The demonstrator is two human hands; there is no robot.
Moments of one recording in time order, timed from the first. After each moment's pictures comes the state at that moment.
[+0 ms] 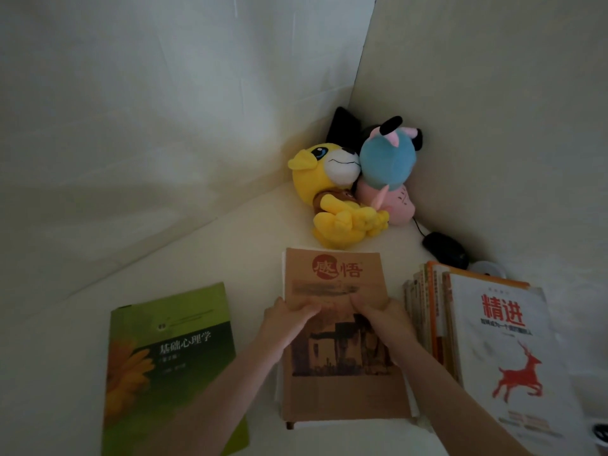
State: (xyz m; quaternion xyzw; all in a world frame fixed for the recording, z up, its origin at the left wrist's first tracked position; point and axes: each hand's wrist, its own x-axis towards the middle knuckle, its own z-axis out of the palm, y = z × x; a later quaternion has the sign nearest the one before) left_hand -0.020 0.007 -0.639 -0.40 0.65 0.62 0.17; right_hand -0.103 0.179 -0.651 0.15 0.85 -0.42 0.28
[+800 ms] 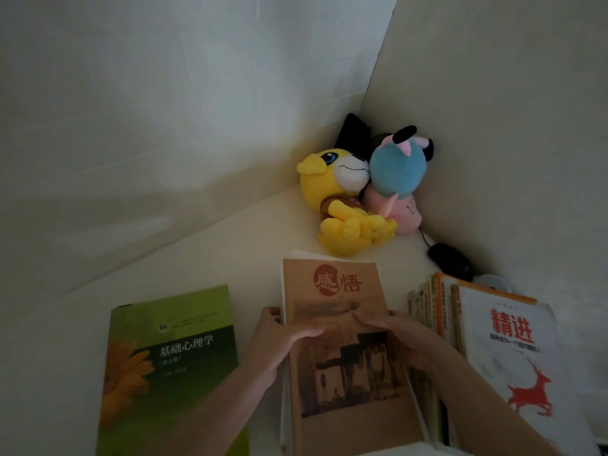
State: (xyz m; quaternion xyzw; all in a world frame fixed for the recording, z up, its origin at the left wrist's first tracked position) left_hand 0.005 0.002 -0.640 -0.38 0.57 0.72 0.10; right_hand -0.120 0.192 -0.629 0.09 0.70 -0.52 0.48
